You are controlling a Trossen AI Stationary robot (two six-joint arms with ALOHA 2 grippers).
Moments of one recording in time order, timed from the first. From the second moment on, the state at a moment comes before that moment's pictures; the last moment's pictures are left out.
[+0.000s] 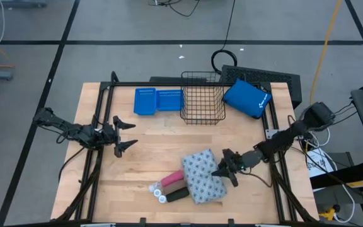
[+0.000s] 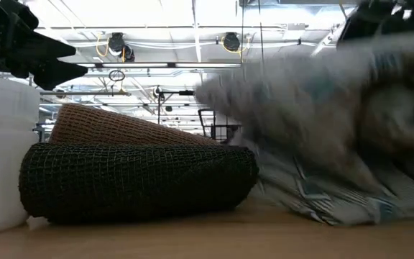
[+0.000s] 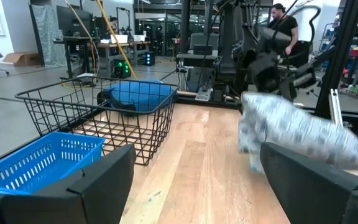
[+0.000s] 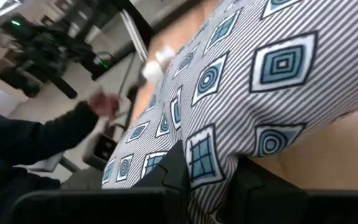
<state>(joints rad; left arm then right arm) -0.41 0.11 0.02 0.11 -0.58 -0.06 0.52 1.41 0.32 0.83 0.21 0.73</state>
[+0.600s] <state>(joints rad) -0.41 0.11 0.02 0.11 -0.58 -0.06 0.50 1.05 0.32 0.67 0.27 0.37</state>
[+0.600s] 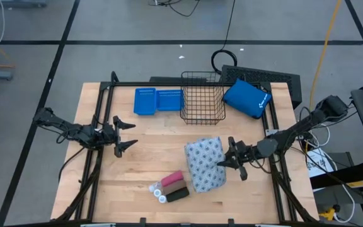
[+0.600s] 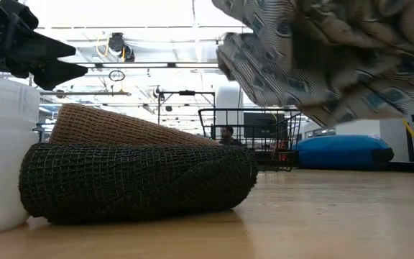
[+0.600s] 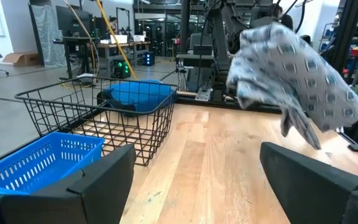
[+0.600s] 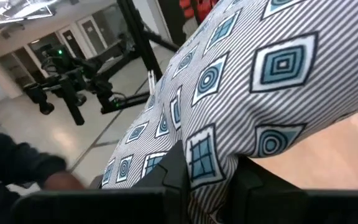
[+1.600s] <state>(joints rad) -0.41 0.11 0.02 0.11 -0.58 -0.06 0.28 1.04 0.32 0.81 0.26 0.14</state>
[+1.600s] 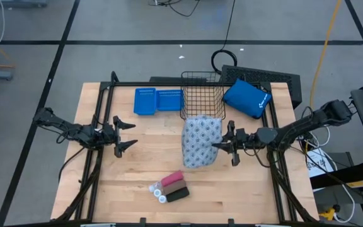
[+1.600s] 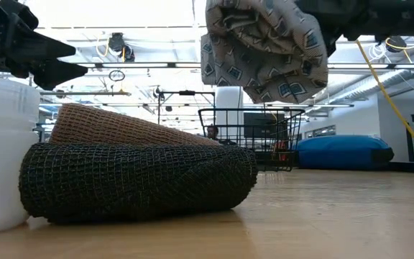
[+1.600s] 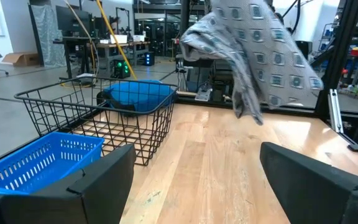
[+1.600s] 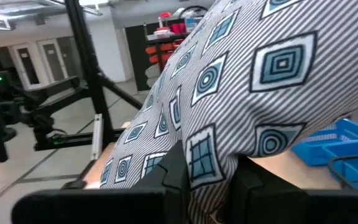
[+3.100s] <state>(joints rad) -0.41 0.11 0.02 0.11 -0.58 -0.06 -0.05 1.04 0.32 0.85 0.02 0.14</state>
